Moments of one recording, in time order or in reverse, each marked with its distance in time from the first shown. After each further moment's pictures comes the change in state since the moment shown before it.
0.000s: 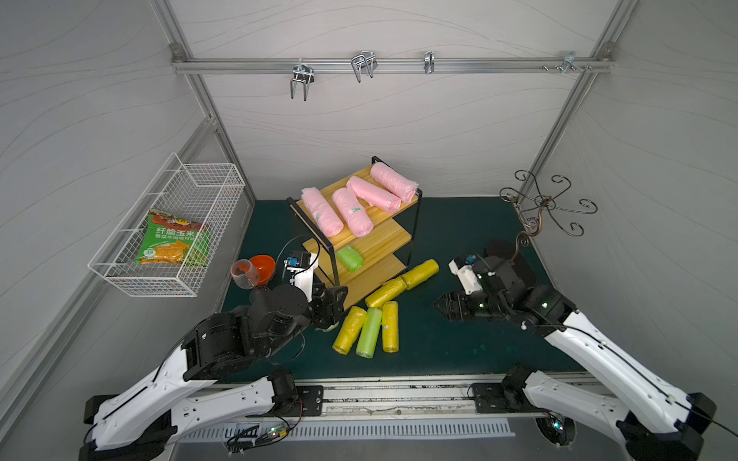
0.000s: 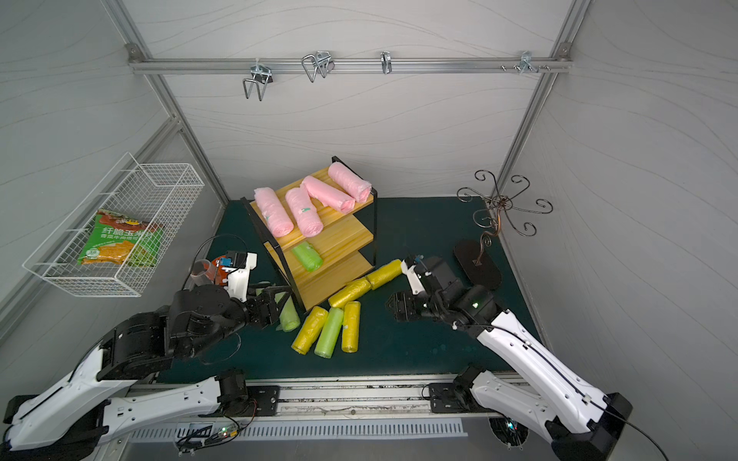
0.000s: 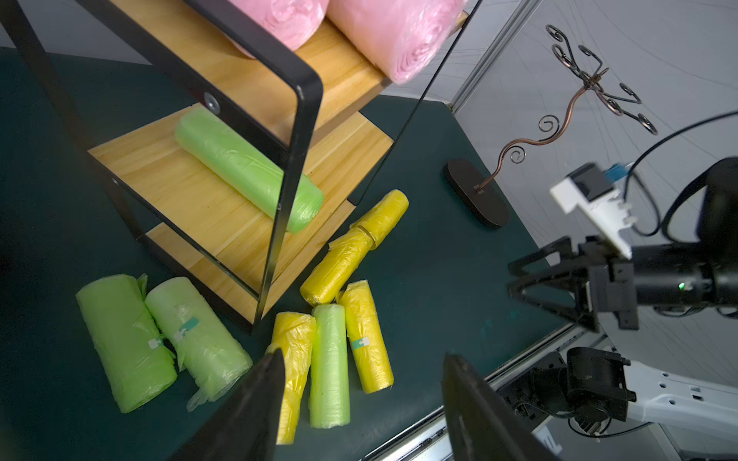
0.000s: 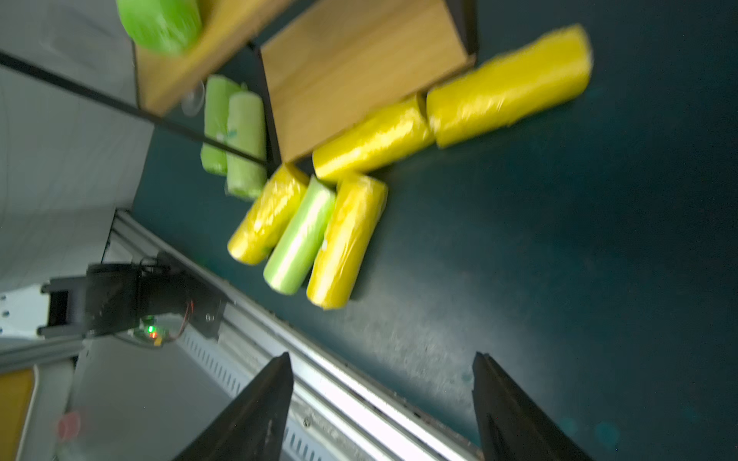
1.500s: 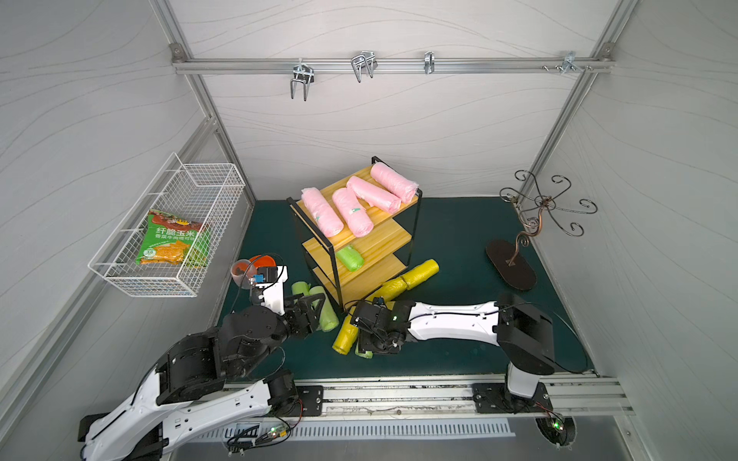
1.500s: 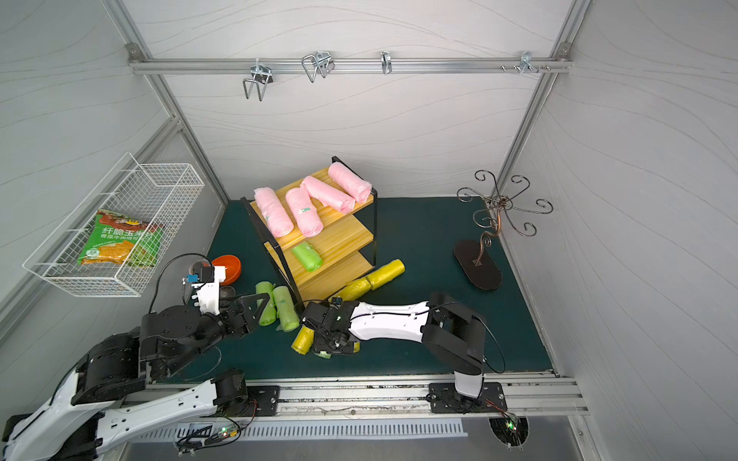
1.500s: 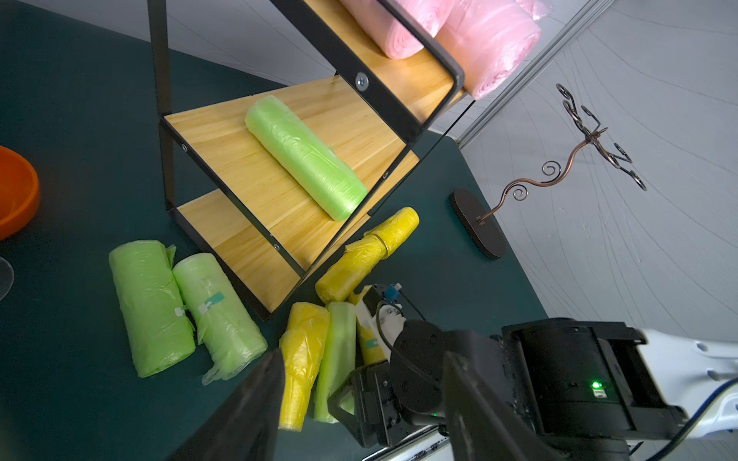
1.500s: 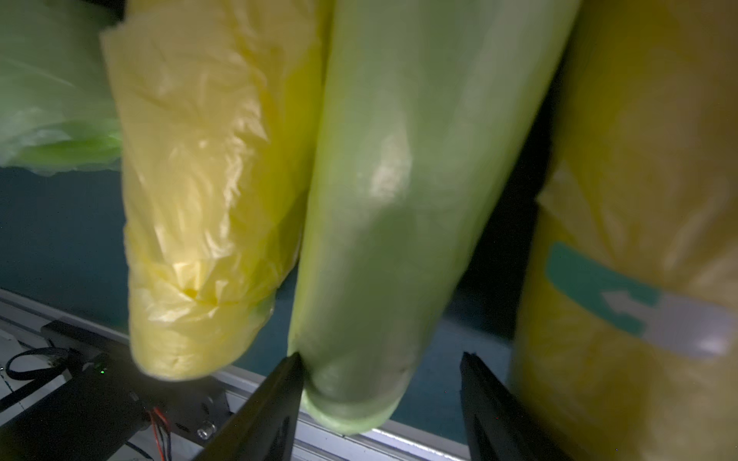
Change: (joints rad) left arm 0.000 -0.217 -0.117 -0.056 -0.071 -0.119; right arm 0.517 0.943 0.324 0.293 0.161 0.663
